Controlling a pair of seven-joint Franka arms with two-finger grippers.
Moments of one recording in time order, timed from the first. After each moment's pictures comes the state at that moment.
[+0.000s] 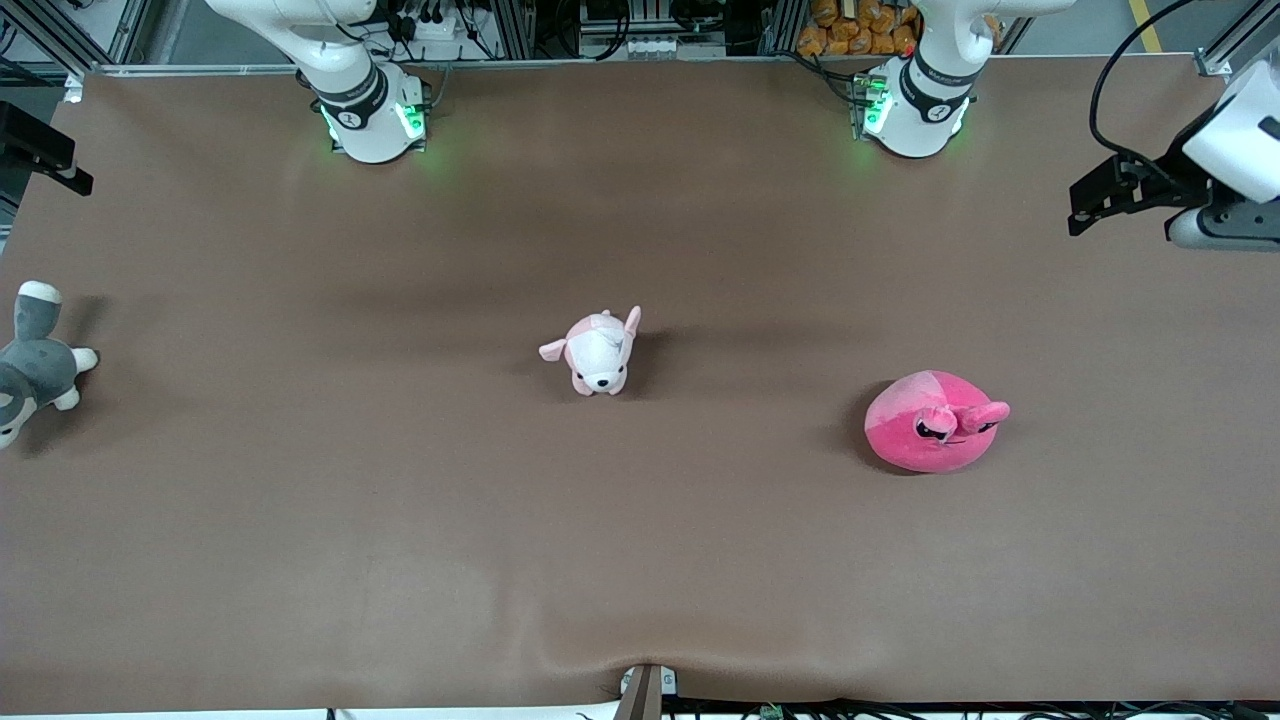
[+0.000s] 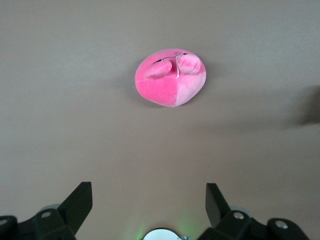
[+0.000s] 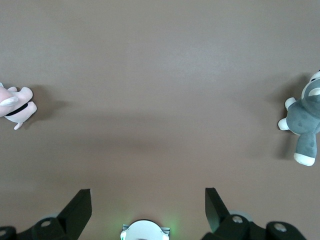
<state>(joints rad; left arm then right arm) -0.08 -0.02 -0.03 -1.54 0.04 1.48 -0.04 -0.05 -0.06 -0.05 -1.45 0.02 1.32 -0.17</state>
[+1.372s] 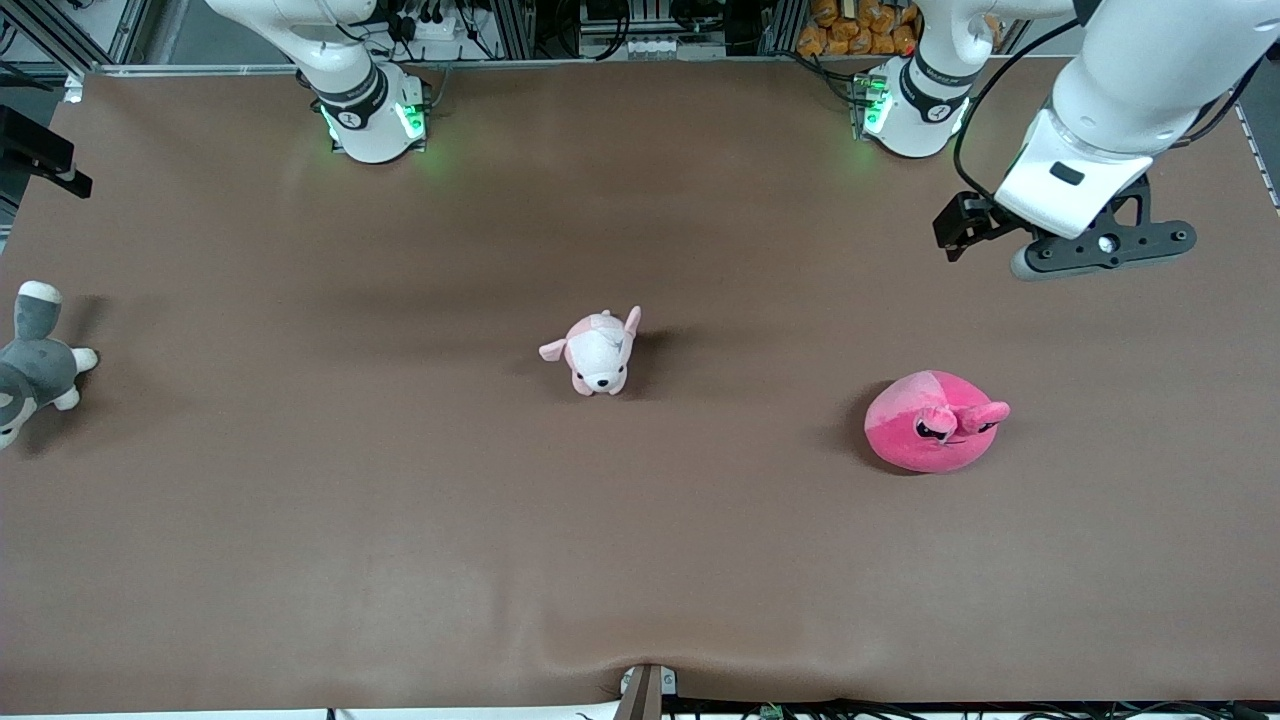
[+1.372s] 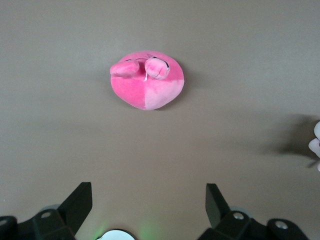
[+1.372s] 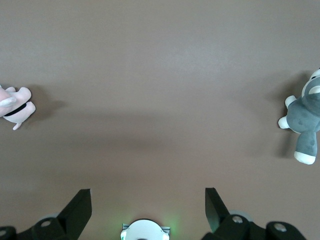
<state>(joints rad) -0.17 0.06 -0.20 -1.49 0.13 1.48 -0.45 -0.05 -0.05 -0.06 -1.45 0.02 1.32 -0.17</state>
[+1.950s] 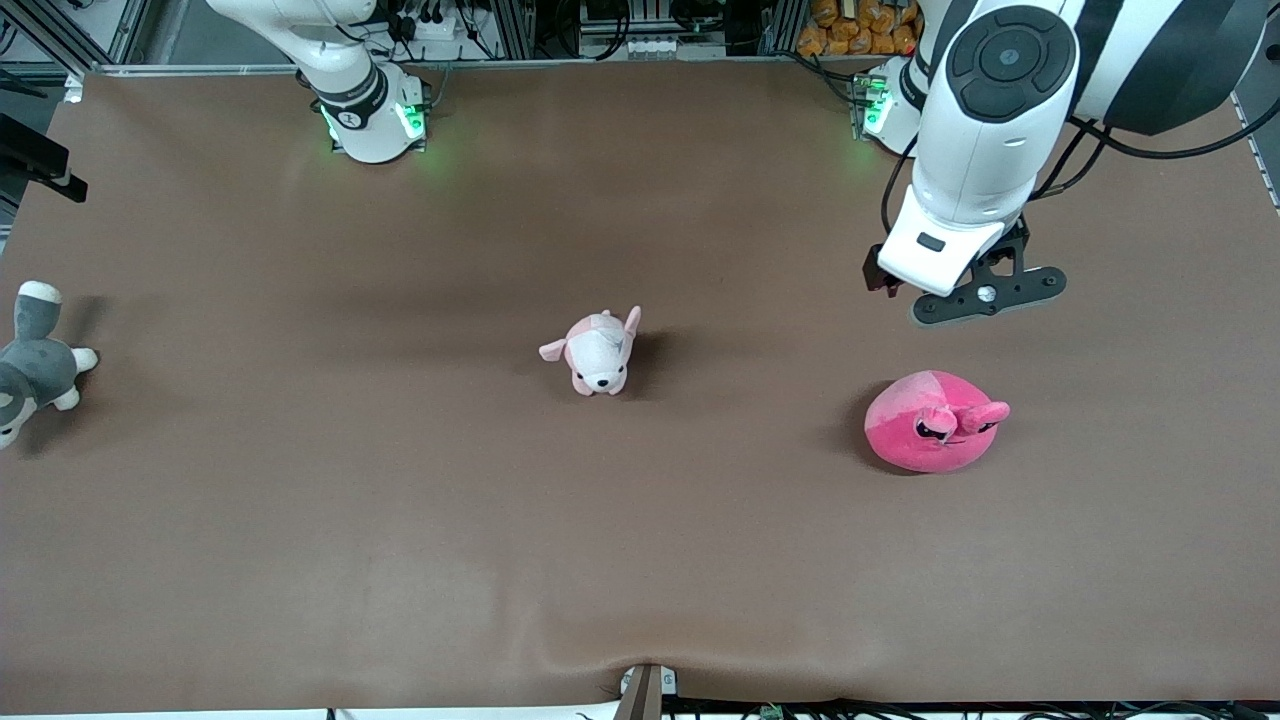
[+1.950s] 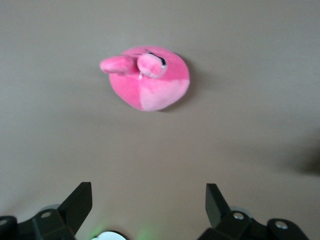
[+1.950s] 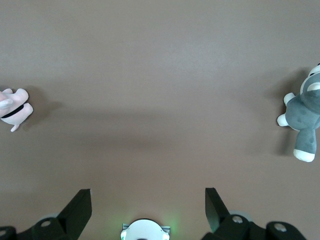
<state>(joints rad) -0.28 0.18 -0.21 -1.47 0.21 1.49 -0.64 -0.06 -0.05 -0.06 -1.45 0.02 1.32 -0.17</state>
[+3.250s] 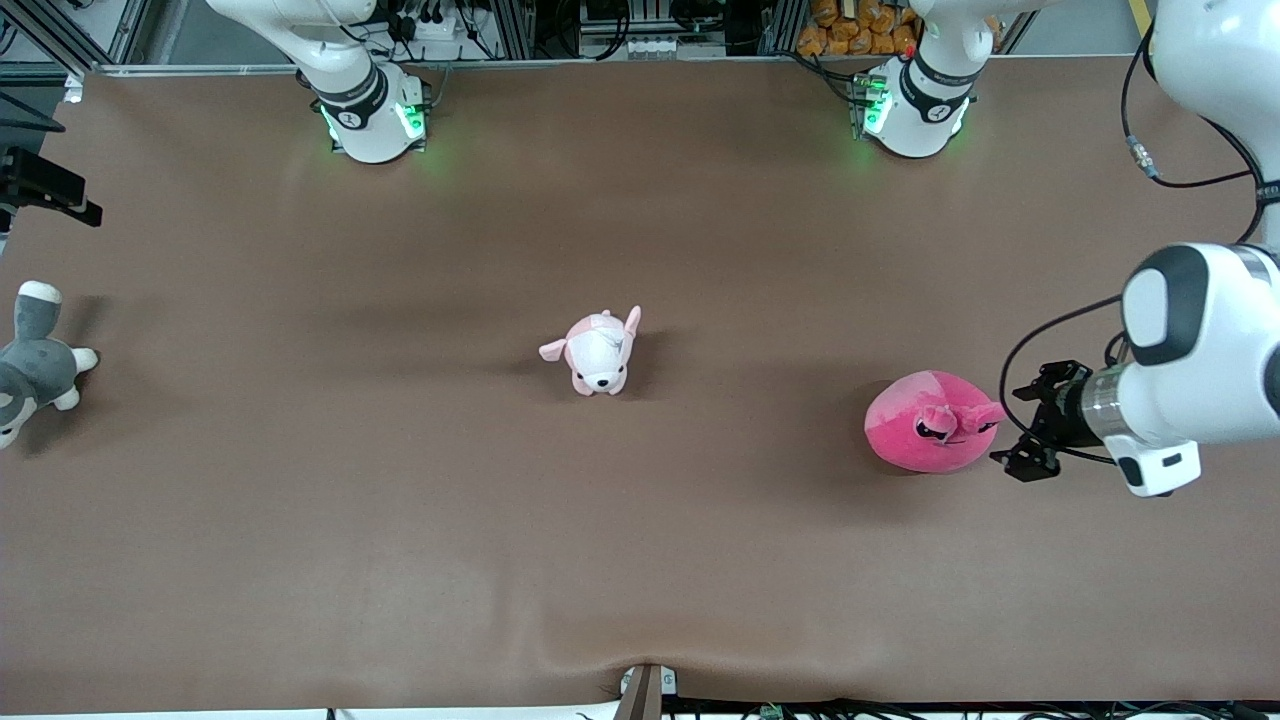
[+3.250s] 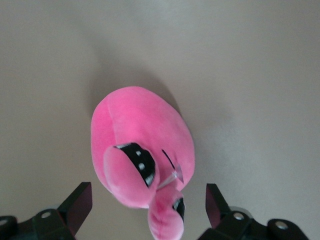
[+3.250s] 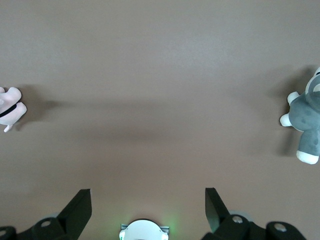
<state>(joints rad) 0.15 0.50 -0.19 -1.49 -0.08 1.83 -1.18 -0.06 0.01 -0.06 -1.44 0.02 1.34 -0.17</state>
